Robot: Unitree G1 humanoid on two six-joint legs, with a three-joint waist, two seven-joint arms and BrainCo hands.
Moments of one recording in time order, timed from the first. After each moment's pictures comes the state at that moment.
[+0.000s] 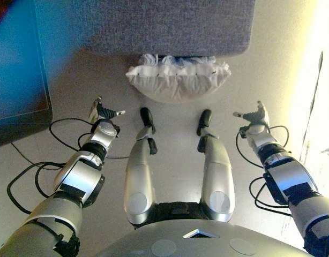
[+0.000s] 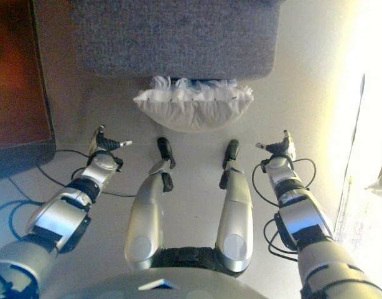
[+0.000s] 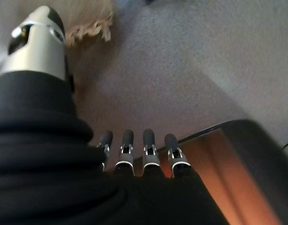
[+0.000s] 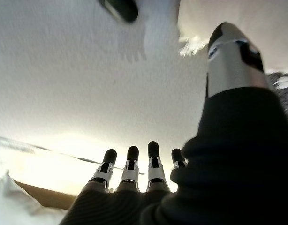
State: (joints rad) left arm -0.71 0.40 -0.55 1.19 -0.09 0.05 0.51; right arm -0.72 -0.45 0.36 1.22 0.14 0.07 -0.50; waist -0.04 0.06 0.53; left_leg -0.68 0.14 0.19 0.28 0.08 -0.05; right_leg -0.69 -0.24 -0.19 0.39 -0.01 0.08
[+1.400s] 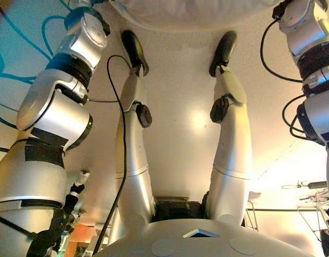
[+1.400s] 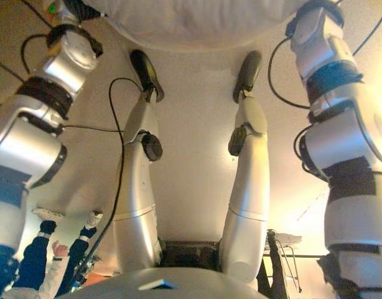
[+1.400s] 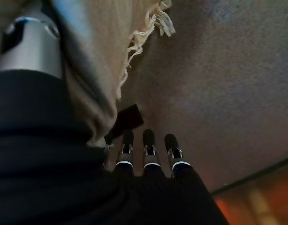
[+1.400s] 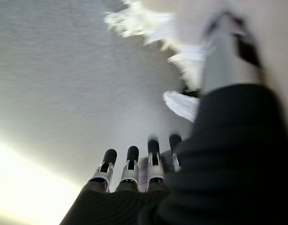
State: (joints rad) left arm -1.43 0.53 -0.85 1.21 -0.05 0.01 0.52; right arm -1.53 -0.60 0.81 1.22 -0.07 -0.03 -0.43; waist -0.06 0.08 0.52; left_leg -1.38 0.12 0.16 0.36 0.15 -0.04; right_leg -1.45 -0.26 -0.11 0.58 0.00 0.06
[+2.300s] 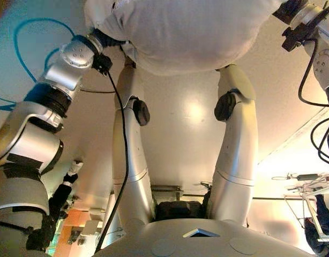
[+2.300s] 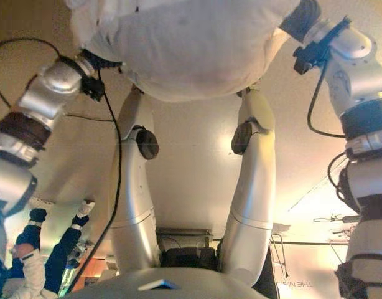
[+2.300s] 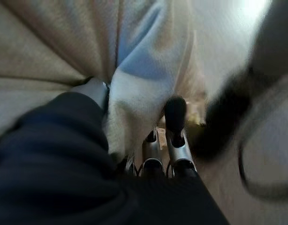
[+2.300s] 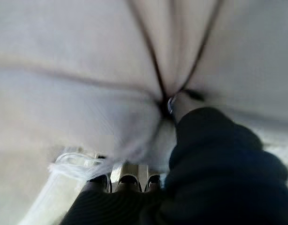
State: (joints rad) left arm -1.04 0.71 -0.71 0.78 -0.61 -0.09 -0.24; right arm -1.07 -0.85 0.48 0.67 0.79 -0.11 0.51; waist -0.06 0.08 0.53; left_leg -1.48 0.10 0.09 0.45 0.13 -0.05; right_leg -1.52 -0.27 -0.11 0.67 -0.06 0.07
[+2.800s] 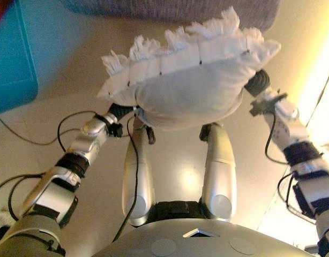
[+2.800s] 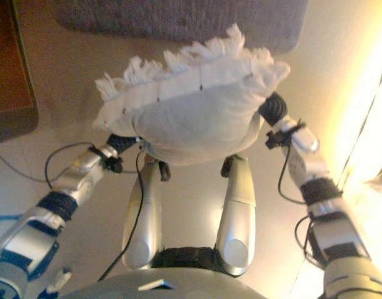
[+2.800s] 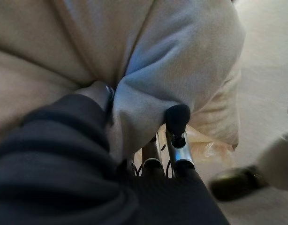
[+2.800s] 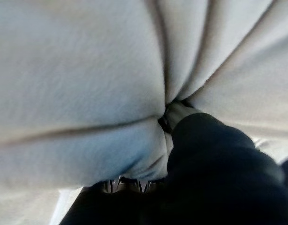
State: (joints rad) left arm -0.35 0.55 -0.47 0.62 -0.71 -0.26 -0.38; right arm -0.39 -0.59 0.25 0.50 0.77 -0.28 0.44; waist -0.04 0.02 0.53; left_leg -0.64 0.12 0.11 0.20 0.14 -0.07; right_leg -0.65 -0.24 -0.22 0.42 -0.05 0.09
